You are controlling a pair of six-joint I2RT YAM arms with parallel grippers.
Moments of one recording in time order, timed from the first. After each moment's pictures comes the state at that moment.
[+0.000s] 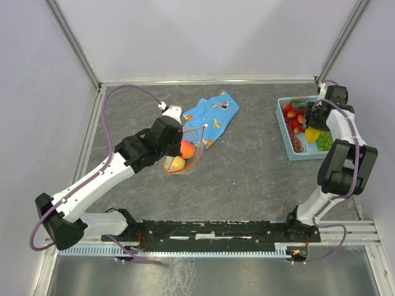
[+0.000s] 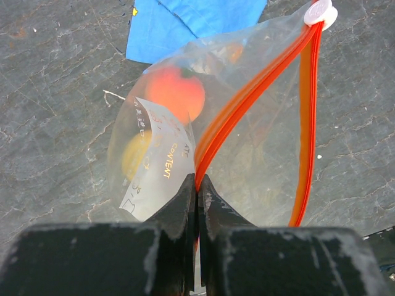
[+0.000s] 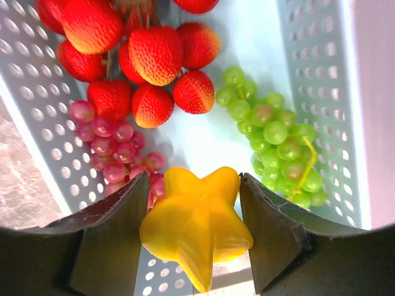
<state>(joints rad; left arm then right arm) -0.80 1.19 1.21 -0.76 -0.34 -0.43 -0.31 1.78 1.37 -0.60 -0.03 -0.10</state>
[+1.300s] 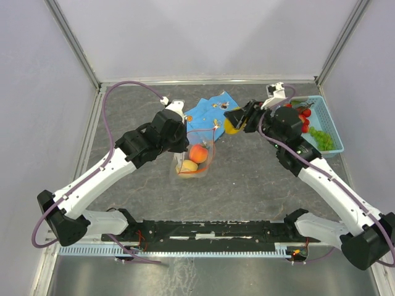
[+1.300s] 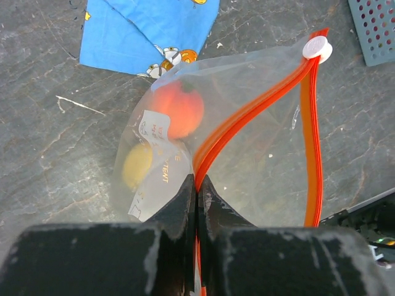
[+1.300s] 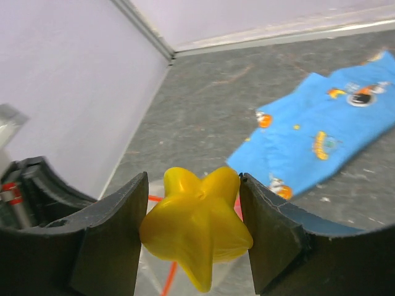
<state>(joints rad) -0.80 1.24 1.30 -0.77 -0.23 -0.50 0.49 1.07 0.99 -0.04 -0.08 0.59</state>
